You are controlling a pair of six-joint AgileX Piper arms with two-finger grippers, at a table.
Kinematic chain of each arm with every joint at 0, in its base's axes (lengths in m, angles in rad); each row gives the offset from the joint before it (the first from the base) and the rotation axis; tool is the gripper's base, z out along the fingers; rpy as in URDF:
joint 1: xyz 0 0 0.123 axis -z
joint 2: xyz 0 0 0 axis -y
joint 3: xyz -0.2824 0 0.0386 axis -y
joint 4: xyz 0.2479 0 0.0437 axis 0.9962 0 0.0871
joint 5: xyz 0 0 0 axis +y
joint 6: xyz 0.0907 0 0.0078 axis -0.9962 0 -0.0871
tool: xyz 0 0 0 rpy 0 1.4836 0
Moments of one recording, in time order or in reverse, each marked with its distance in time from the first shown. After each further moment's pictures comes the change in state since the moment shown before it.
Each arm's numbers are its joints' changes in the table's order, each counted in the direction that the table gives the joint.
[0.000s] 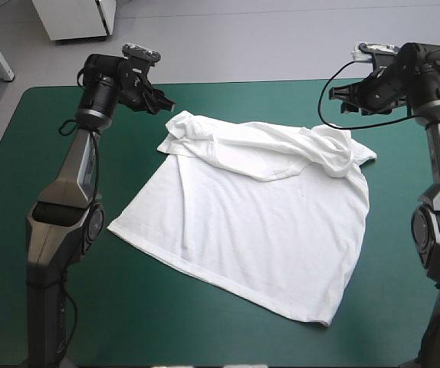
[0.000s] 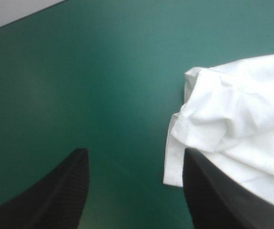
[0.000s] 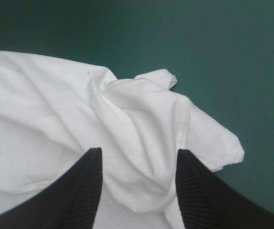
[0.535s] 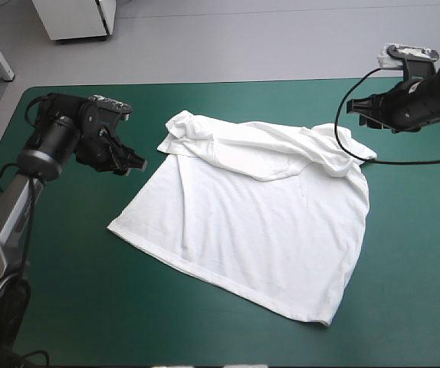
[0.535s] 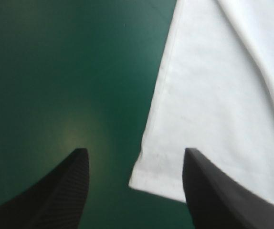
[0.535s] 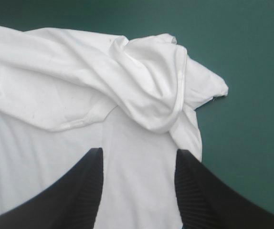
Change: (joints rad) left arm -0.001 0.617 -0.907 0.025 -0.002 0.069; right arm 0.000 0.437 -0.360 -0.005 0.001 -0.029
